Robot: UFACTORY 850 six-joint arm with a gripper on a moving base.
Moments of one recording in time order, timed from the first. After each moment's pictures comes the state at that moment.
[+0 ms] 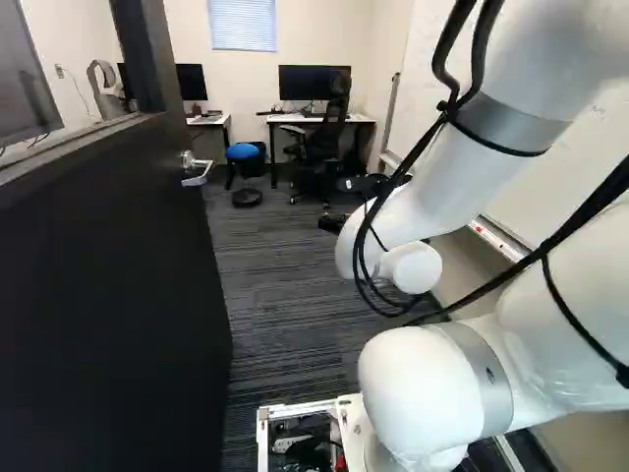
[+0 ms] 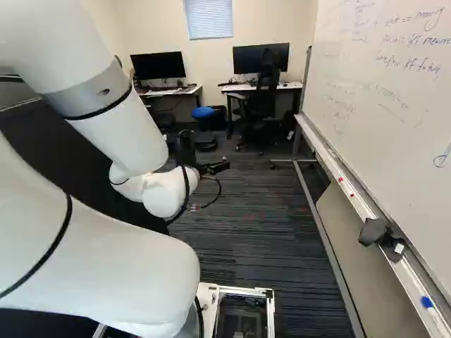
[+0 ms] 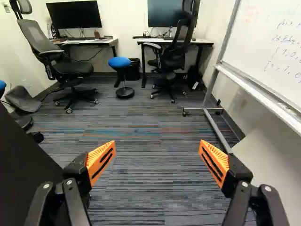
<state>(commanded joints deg) 0.0 16.0 -5.0 0.0 50.0 0.0</state>
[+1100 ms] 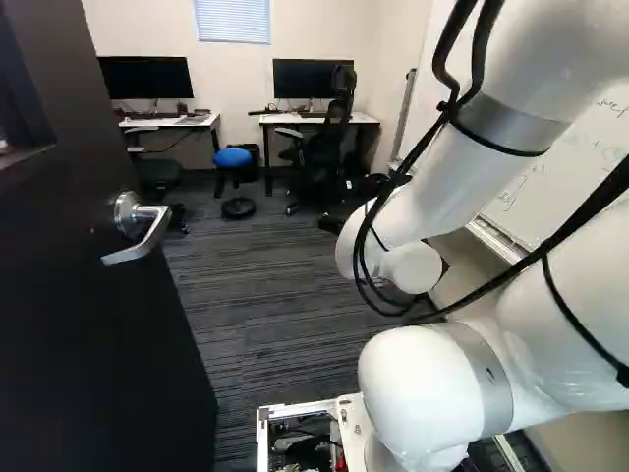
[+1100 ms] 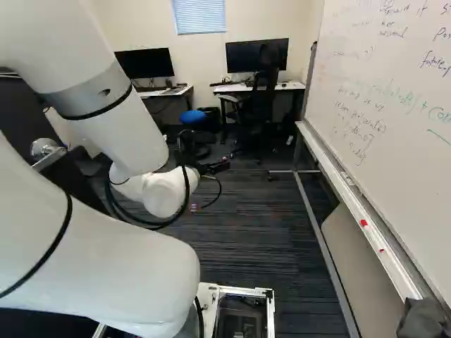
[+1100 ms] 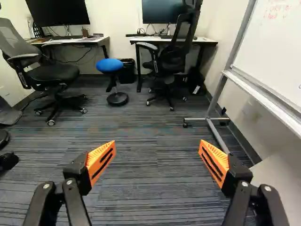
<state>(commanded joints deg) 0.0 16.0 -5.0 0.0 50.0 0.0</state>
